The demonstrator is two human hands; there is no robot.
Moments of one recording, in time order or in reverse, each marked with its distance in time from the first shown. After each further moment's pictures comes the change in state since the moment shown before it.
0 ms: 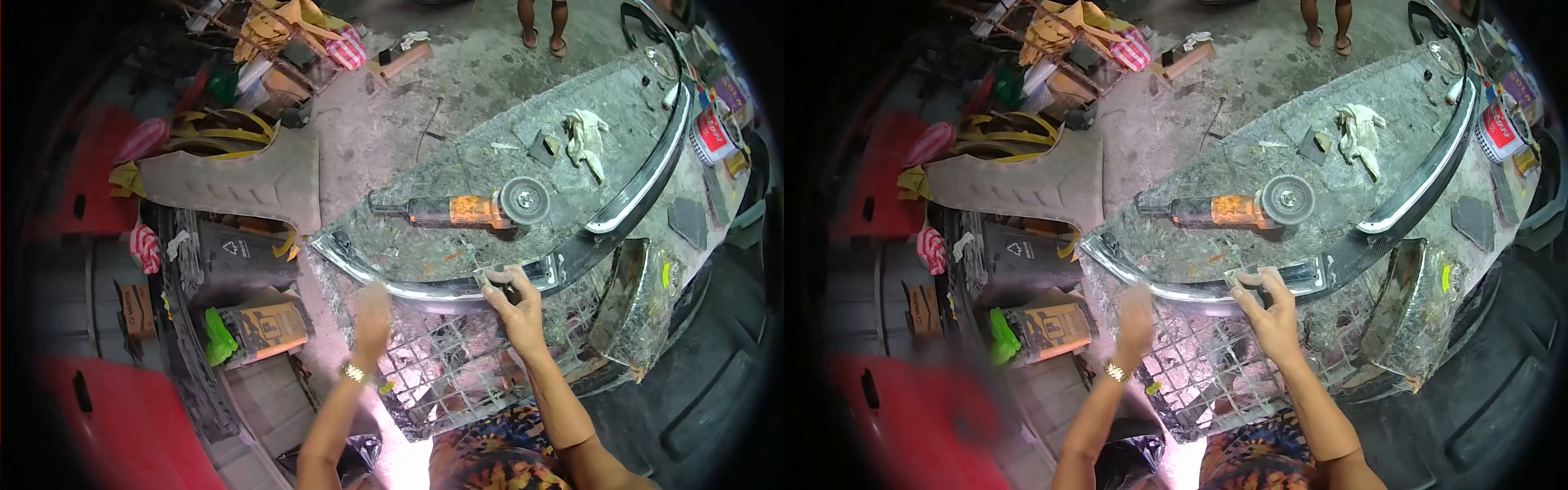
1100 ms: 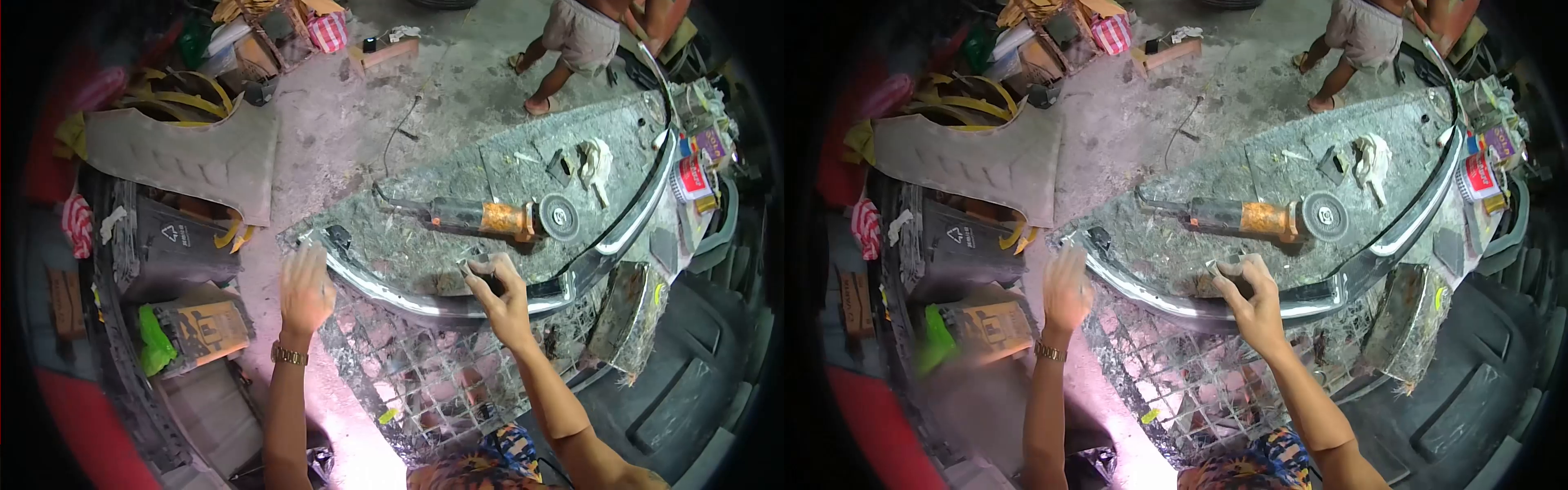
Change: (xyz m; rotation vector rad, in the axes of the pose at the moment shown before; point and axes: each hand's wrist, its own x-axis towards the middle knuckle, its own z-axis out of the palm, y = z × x) left_hand 0.047 -0.151 -0.024 -0.087 0.132 -0.019; right_hand 0.044 0.034 0.100 -0.348 -0.079 -0.086
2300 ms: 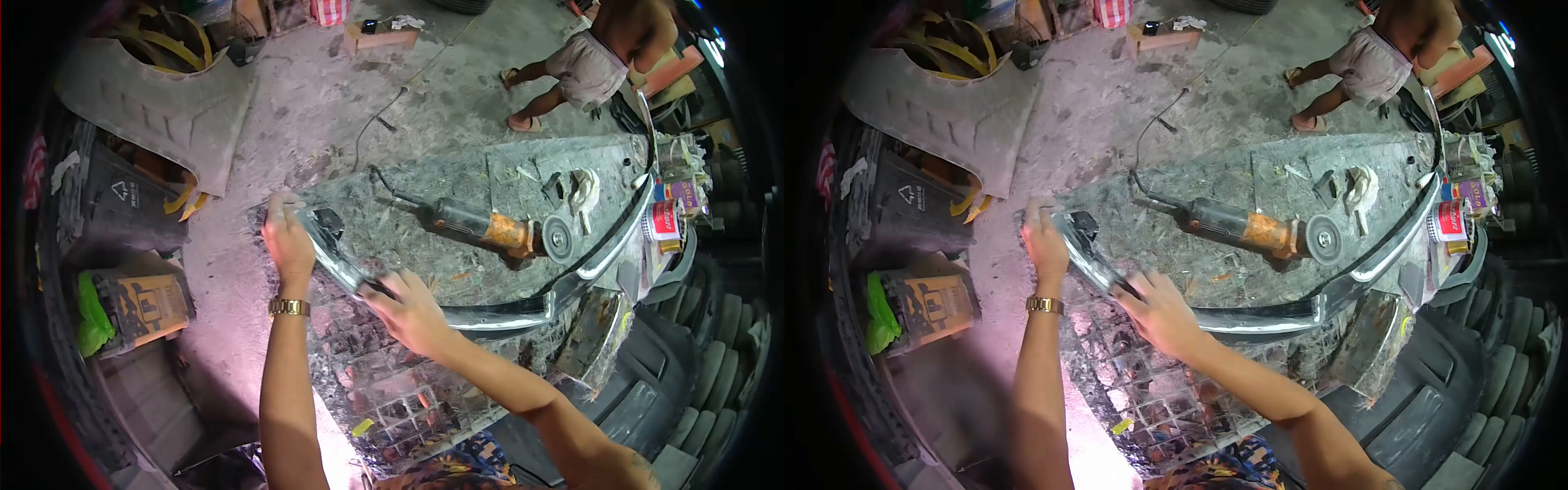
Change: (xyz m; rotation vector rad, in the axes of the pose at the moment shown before) left_hand 0.064 -0.014 0.068 -0.690 0.499 -0.755; right_hand 0.017 0.027 0.115 -0.612 -0.411 -0.701
